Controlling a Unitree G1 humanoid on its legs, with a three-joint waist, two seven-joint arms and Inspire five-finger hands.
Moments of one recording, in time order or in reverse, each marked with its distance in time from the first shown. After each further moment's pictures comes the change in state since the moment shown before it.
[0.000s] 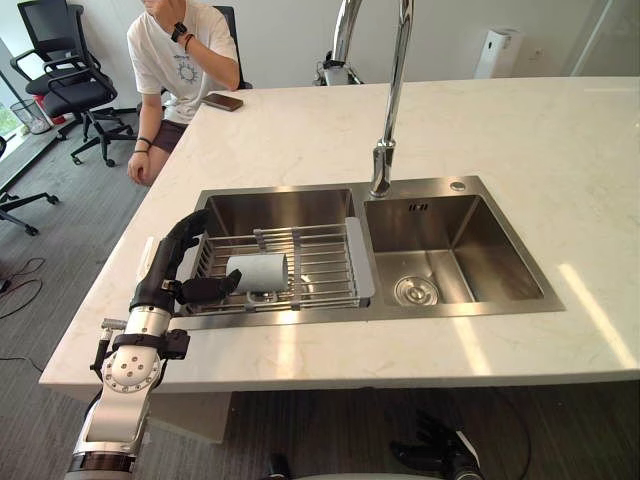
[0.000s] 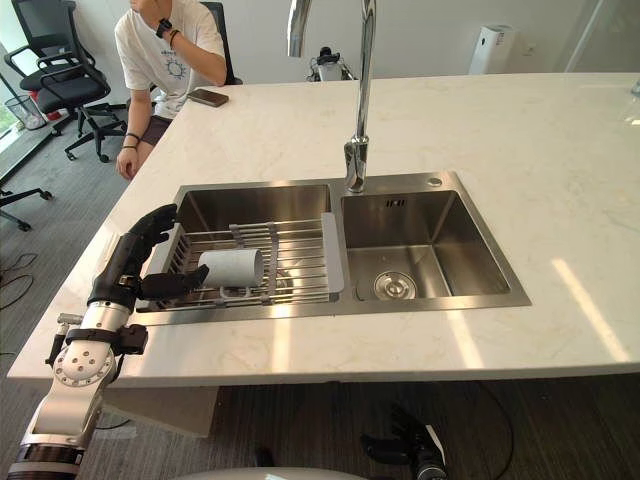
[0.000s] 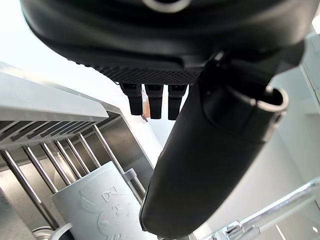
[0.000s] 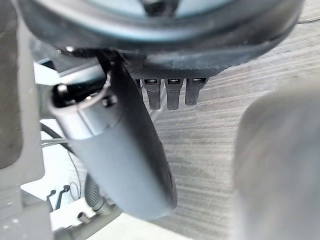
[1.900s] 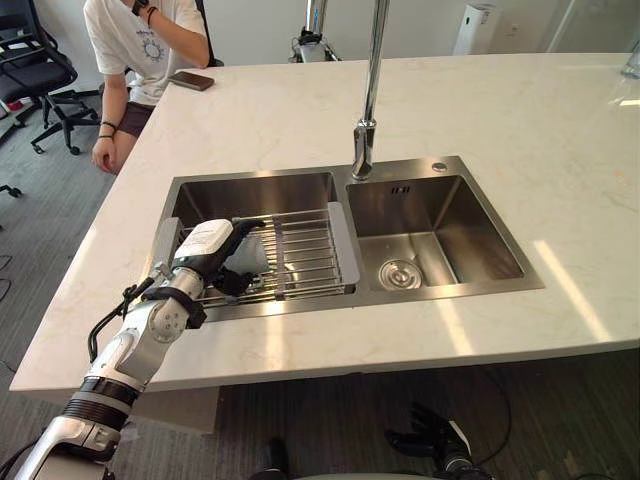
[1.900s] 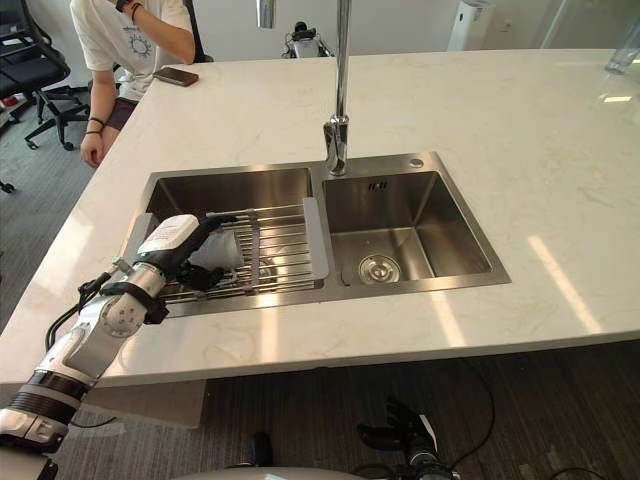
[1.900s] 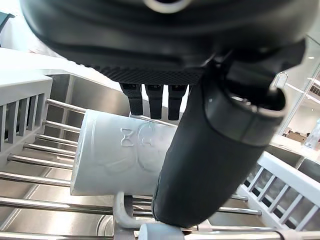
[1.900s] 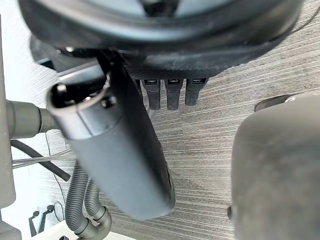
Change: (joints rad) left arm -0.317 0.194 -0.302 0.226 0.478 0.016 -0.064; right arm -0.109 0.025 0.018 0.099 -0.001 0.015 -0.037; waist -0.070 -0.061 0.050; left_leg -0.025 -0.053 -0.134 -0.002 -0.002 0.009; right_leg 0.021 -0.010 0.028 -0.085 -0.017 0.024
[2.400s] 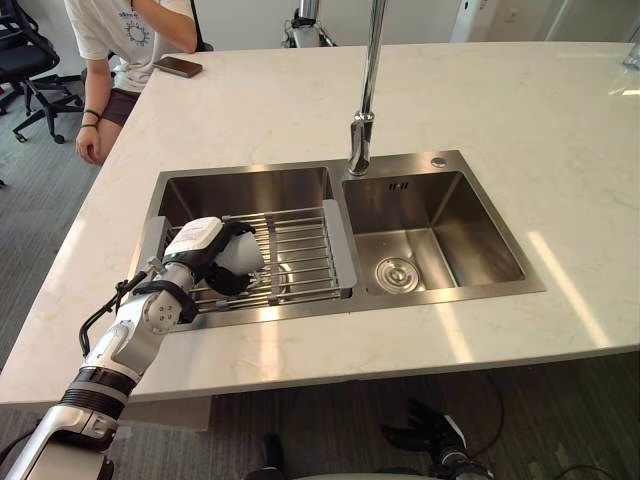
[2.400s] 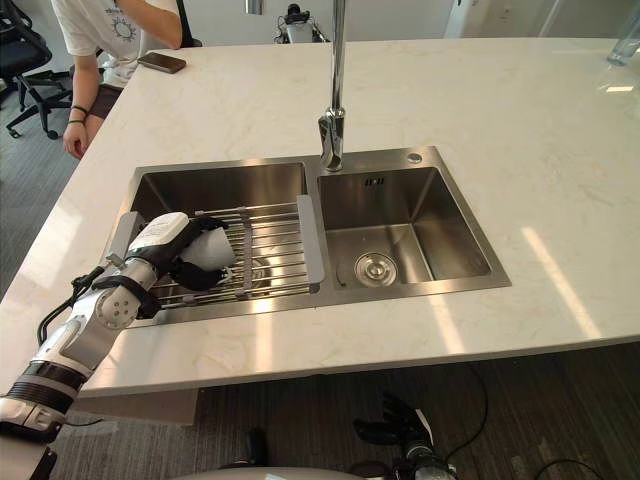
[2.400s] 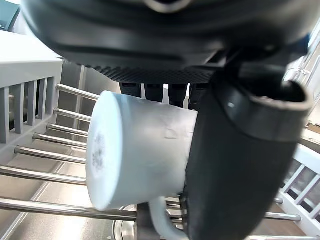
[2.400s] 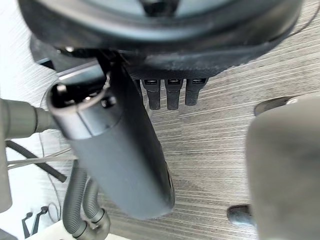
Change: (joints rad) left arm -0.049 0.008 0.001 0.087 -0.006 0.021 -0.023; right arm -0.044 0.000 0.019 0.003 0.000 0.014 0.002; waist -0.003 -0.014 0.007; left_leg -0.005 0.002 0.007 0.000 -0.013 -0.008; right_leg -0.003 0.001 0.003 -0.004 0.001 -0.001
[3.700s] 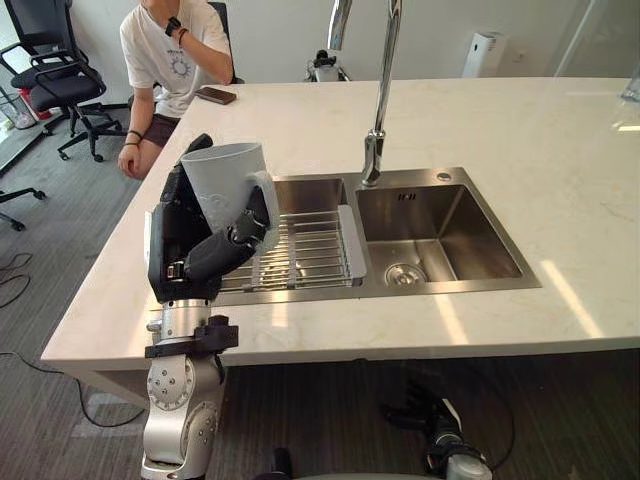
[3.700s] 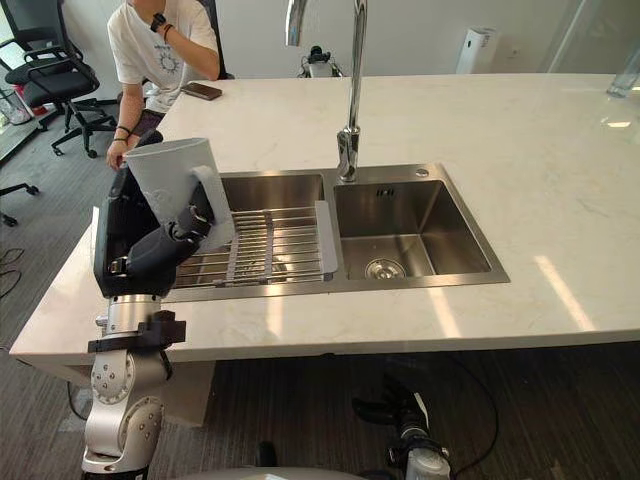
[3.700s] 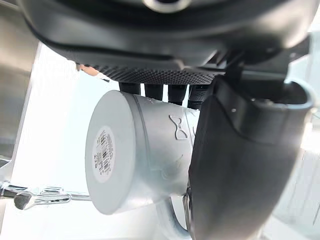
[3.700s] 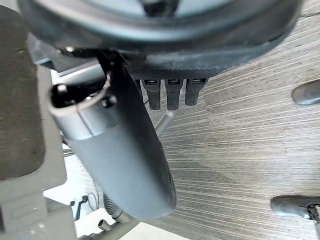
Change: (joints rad) left arm 0.491 -0.631 0.225 -0.793 -0.878 -0.074 0.141; right arm -0.044 0.037 -0.031 -0.039 0.050 0.010 -0.055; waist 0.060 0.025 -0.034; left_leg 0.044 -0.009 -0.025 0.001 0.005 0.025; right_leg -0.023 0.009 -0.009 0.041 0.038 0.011
